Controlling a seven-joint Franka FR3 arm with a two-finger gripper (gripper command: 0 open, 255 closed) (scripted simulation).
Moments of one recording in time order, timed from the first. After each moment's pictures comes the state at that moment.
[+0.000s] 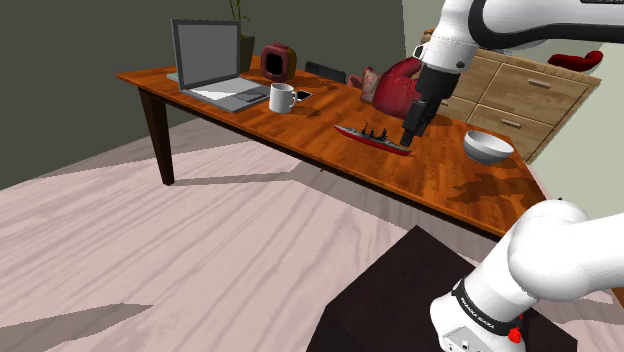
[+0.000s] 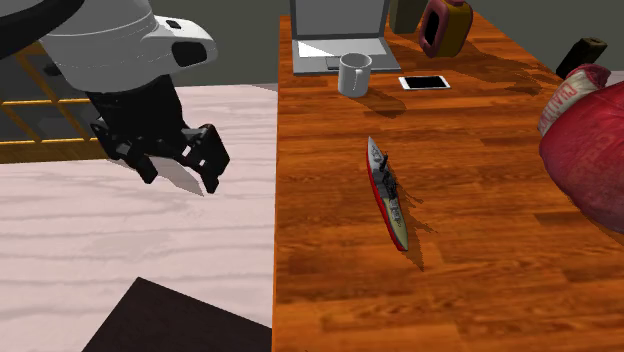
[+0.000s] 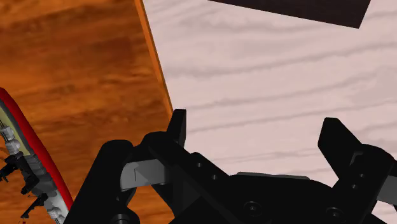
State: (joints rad) arm 0.00 -0.74 0.01 -2.44 0.01 1.68 -0.13
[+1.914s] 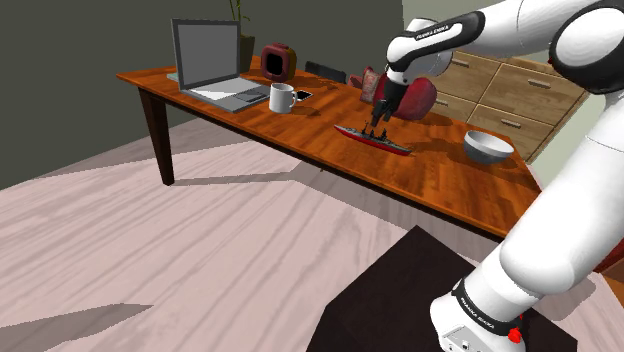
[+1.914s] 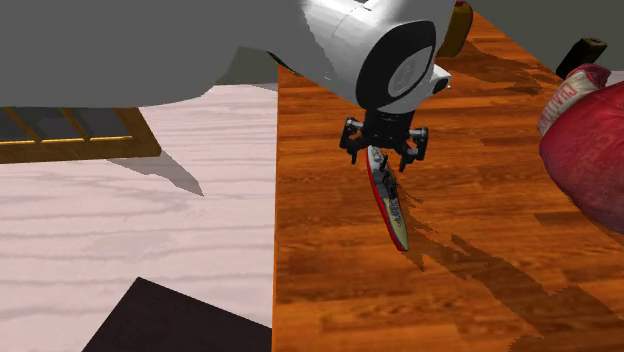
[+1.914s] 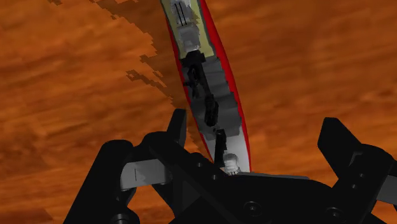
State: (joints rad) arm -0.15 0.10 -0.30 -1.95 0.05 2.12 -0.54
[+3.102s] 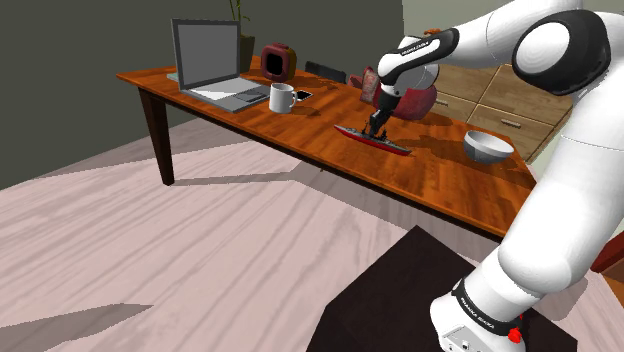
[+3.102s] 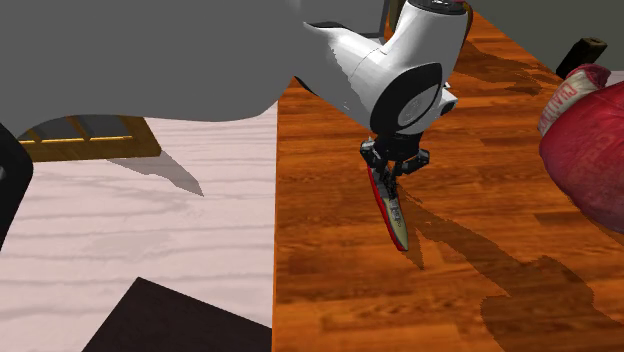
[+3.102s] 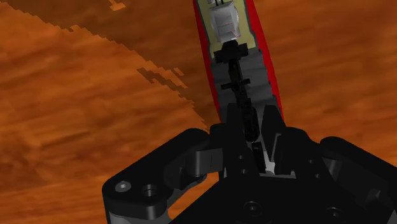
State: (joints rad) arm -0.18 0.24 -0.31 -1.90 0.12 2.22 -0.59
